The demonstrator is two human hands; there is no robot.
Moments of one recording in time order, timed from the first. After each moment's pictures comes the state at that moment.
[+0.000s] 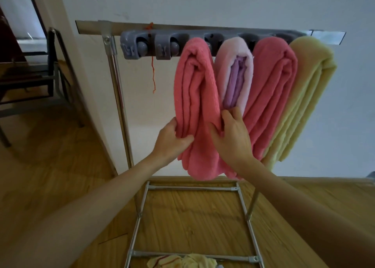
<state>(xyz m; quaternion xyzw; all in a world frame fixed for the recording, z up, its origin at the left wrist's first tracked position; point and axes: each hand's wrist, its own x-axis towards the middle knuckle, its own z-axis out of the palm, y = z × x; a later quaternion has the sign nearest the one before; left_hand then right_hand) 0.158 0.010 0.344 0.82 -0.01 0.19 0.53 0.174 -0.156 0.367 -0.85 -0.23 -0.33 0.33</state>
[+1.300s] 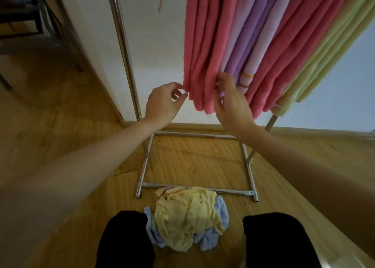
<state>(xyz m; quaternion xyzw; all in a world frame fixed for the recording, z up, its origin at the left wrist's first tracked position) 0.125 0.039 0.261 0.90 0.01 0.25 0.36 0.147 -0.146 0.278 -0.86 -0.28 -0.22 0.37</state>
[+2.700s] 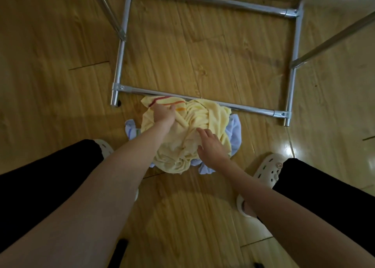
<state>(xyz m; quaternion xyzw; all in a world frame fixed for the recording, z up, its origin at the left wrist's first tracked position) 0.108 -0.002 -0.229 0.68 0.54 -0.17 0.46 0.064 -0.177 -0.199 -0.90 -0.19 0.35 0.15</state>
